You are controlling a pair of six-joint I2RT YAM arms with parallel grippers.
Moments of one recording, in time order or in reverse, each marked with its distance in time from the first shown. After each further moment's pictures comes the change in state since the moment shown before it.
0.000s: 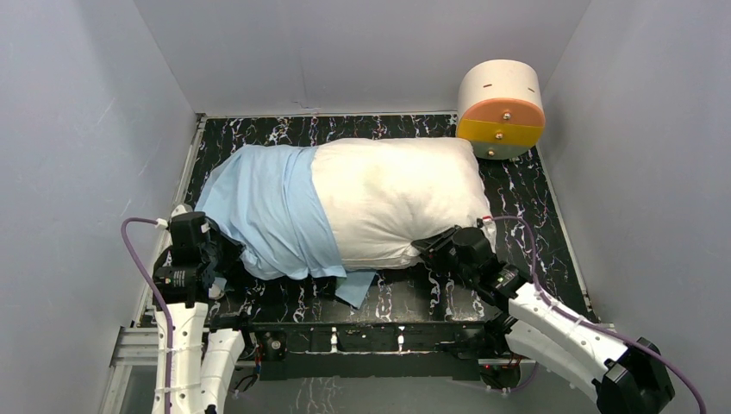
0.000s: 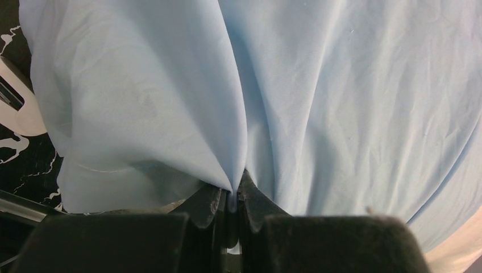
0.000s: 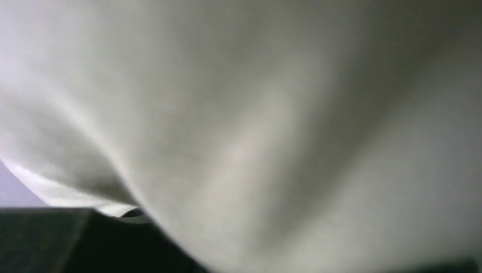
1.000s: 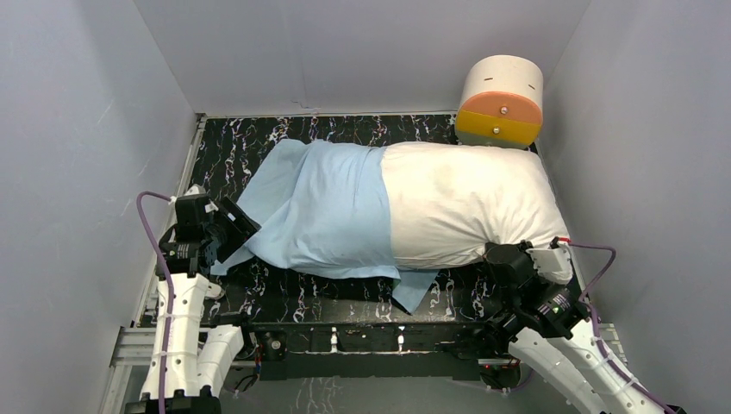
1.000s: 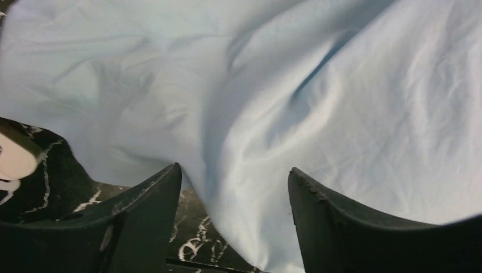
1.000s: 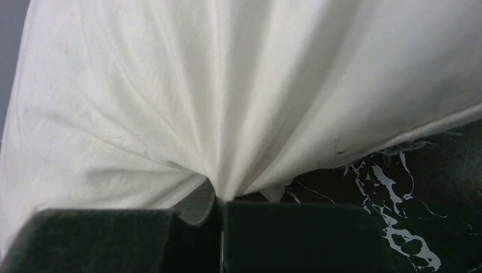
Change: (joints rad) left arm -0.003 0.167 0.026 0.091 0.057 0.126; right arm 0.007 -0.418 0.197 -0.763 0.693 0.032
